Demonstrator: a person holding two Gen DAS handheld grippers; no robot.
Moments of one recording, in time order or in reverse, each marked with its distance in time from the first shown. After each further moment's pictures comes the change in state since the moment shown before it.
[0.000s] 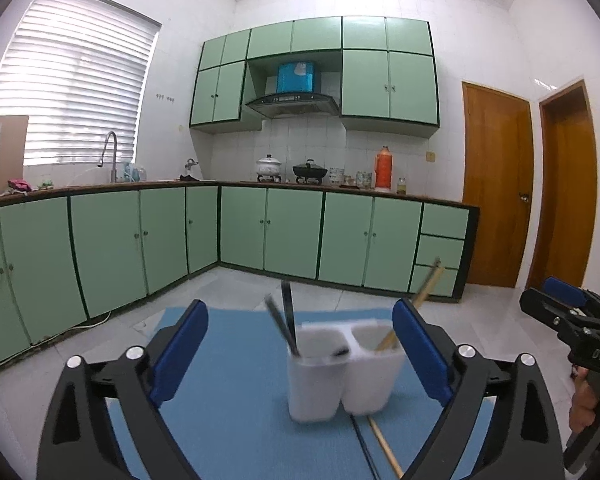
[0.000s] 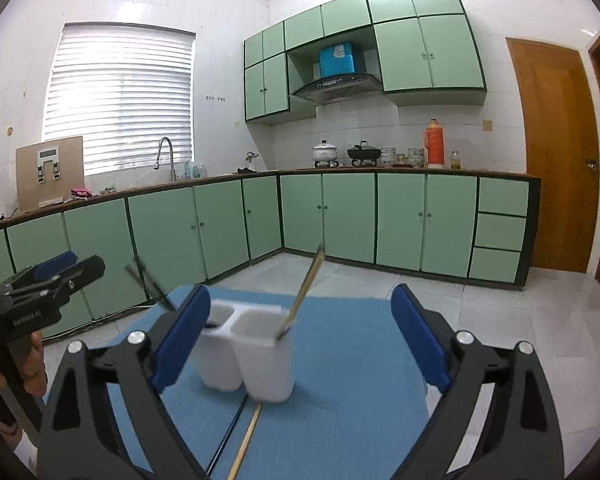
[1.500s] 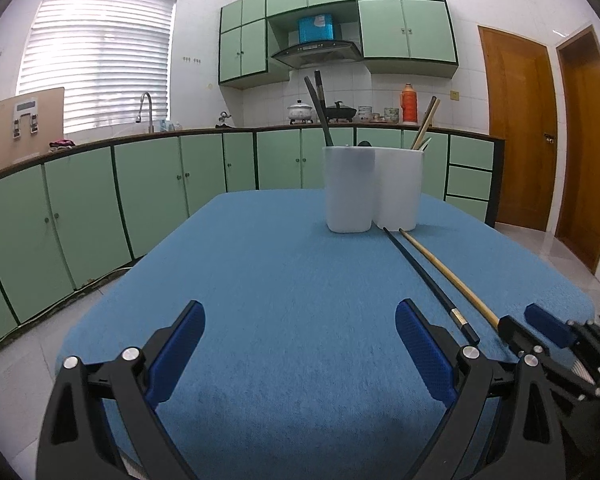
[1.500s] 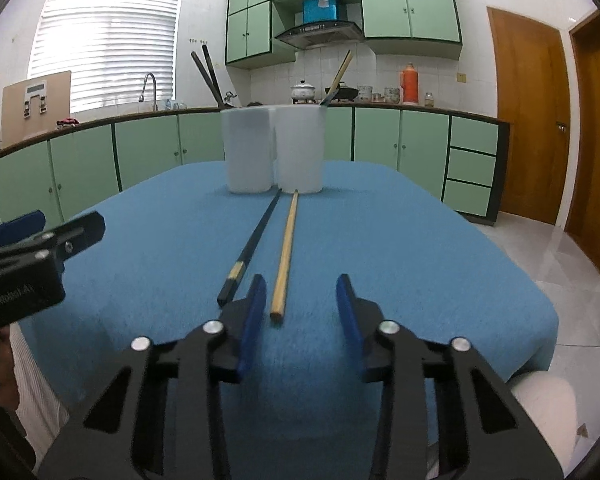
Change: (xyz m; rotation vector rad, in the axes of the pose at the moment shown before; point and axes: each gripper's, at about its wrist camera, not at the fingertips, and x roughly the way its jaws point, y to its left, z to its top) left arm -0.090 -0.001 -0.179 0.044 0.167 0.143; right arm -0.051 0.100 -0.222 -0.028 0.168 -0.142
